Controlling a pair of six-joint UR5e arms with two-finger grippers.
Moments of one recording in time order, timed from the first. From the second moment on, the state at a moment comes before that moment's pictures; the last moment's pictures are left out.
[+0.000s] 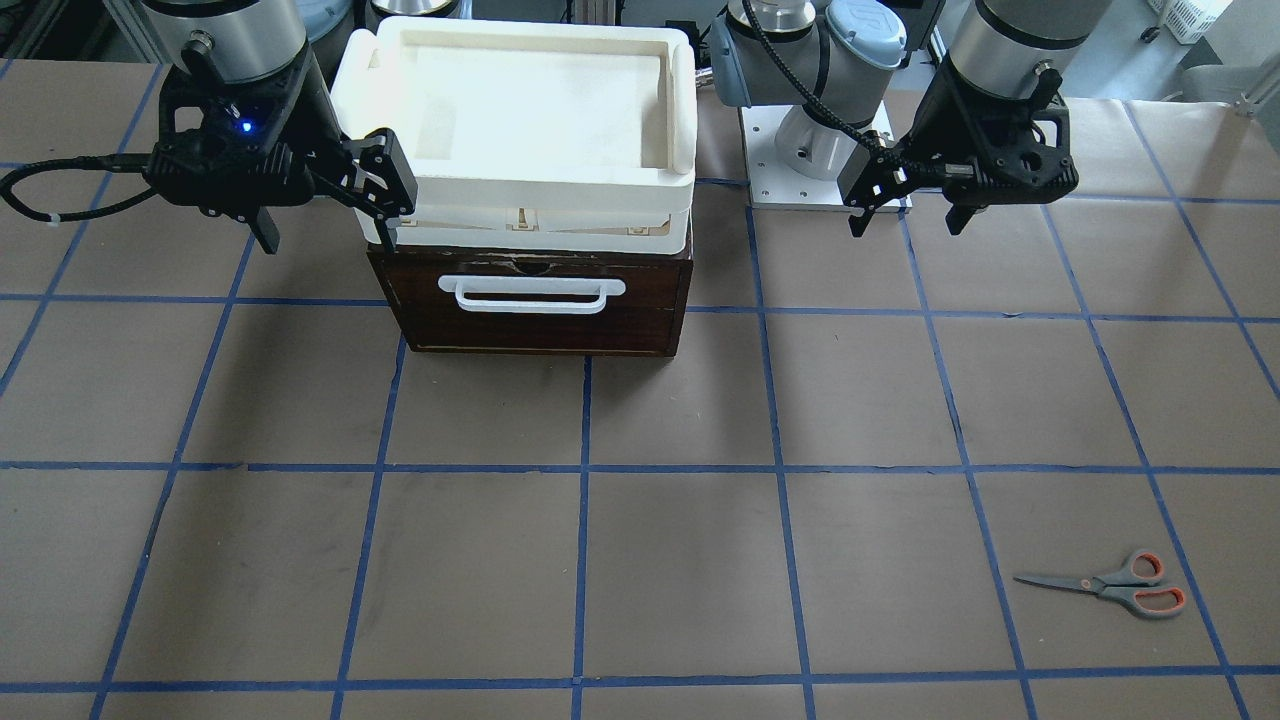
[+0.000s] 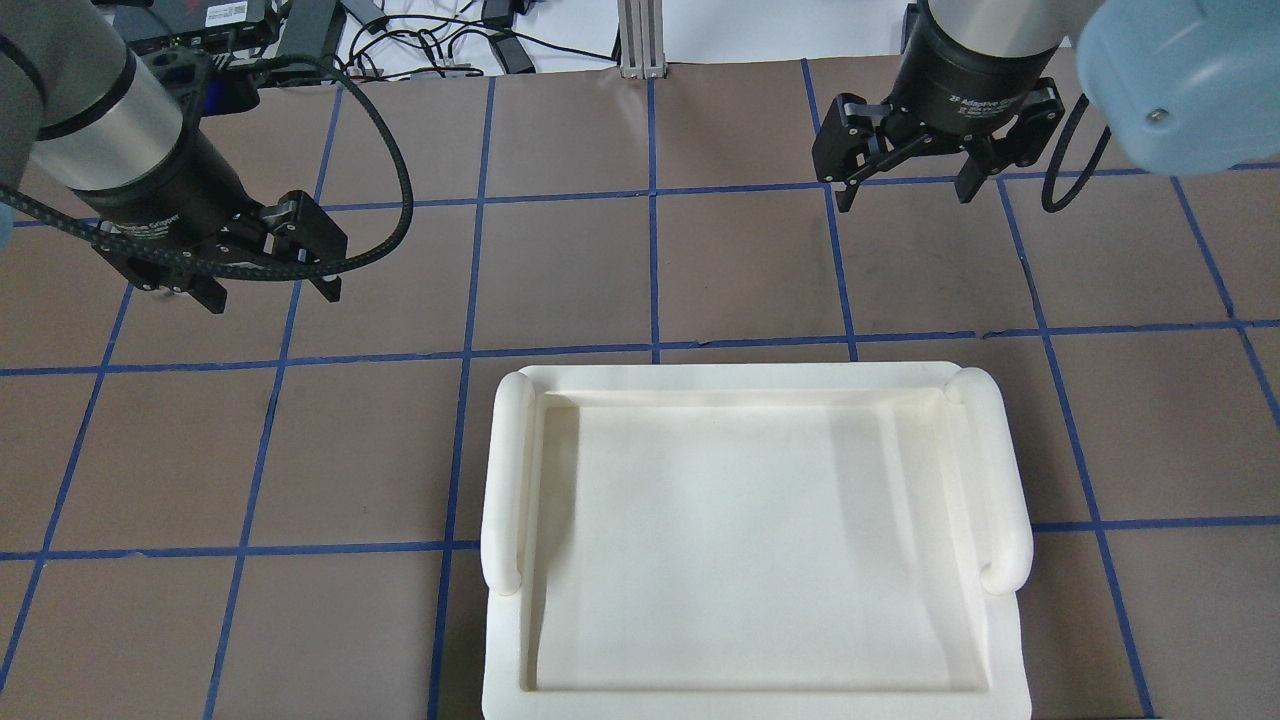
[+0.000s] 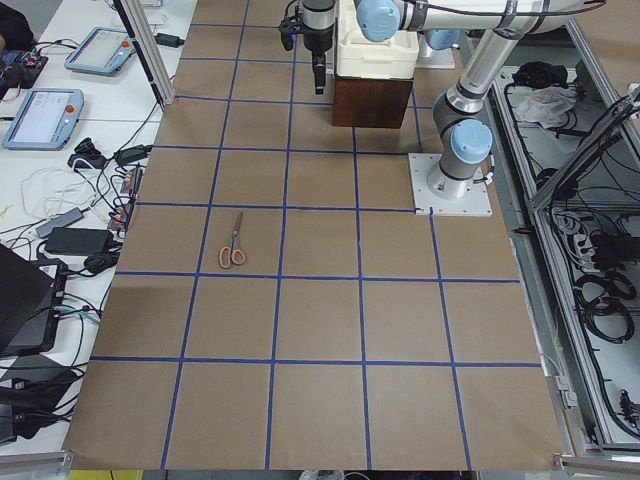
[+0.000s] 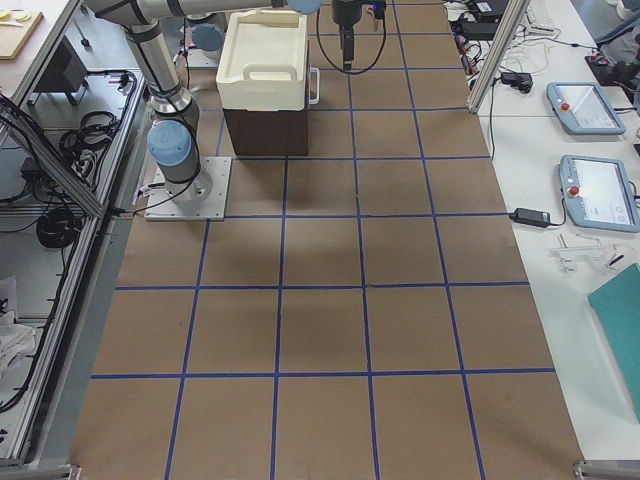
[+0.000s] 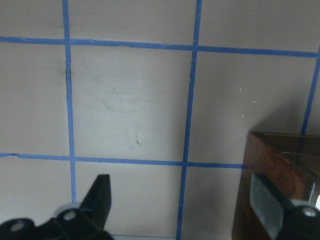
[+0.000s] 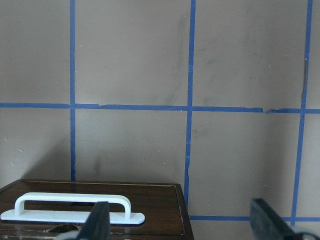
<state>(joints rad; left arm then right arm) -1.47 -1.45 -1.68 -1.60 1.57 0.03 1.65 -1.56 1.51 -1.58 -1.57 0.05</state>
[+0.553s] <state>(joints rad) -1.47 -1.46 -1.68 -1.60 1.57 0.04 1.65 -1.56 1.51 -1.59 -1.57 0.03</state>
